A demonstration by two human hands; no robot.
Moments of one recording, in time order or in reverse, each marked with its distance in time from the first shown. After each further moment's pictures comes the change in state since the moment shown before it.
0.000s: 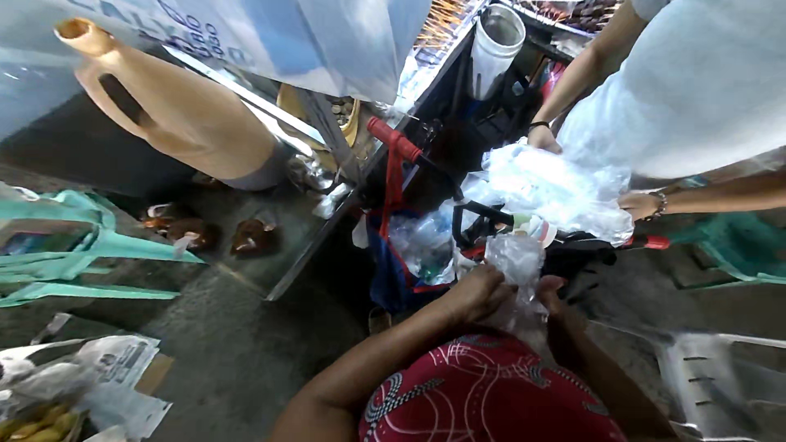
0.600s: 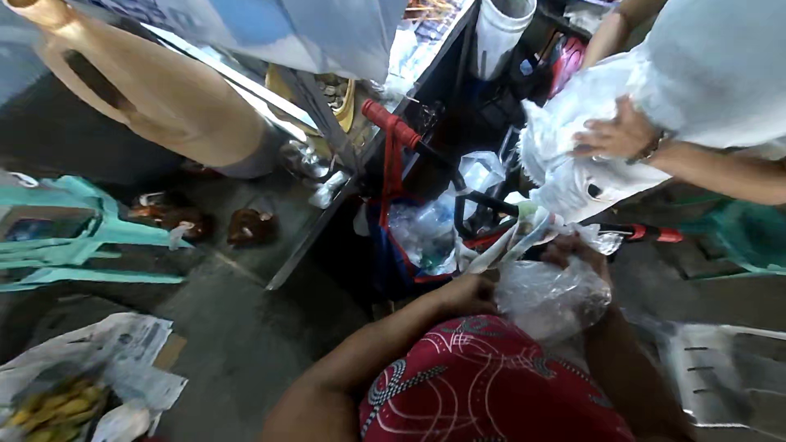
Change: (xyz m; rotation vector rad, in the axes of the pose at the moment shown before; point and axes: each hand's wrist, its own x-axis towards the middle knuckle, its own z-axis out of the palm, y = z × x) left_hand -0.004 -0.045 0.015 -0.084 -0.313 -0.123; right_hand 0.022 -0.042 -0.042 0.361 0.209 0.003
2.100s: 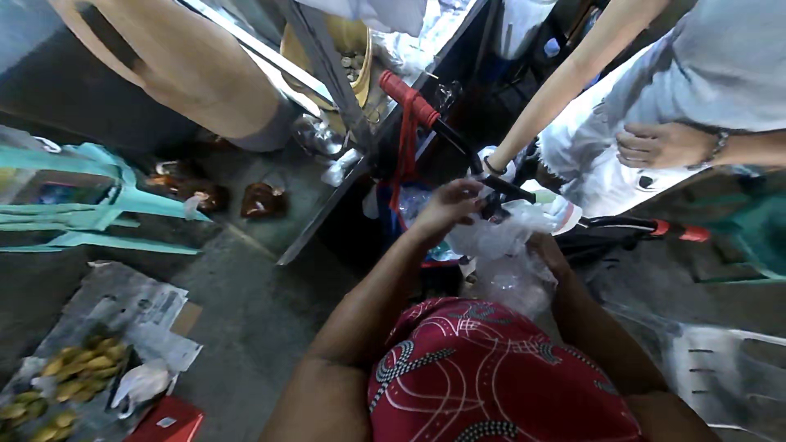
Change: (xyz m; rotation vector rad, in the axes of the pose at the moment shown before) left_hand -0.027 0.017 -0.088 -0.710 0.622 -0.027; right_hand 0.026 0.036 0.068 -1.056 0.164 0.154
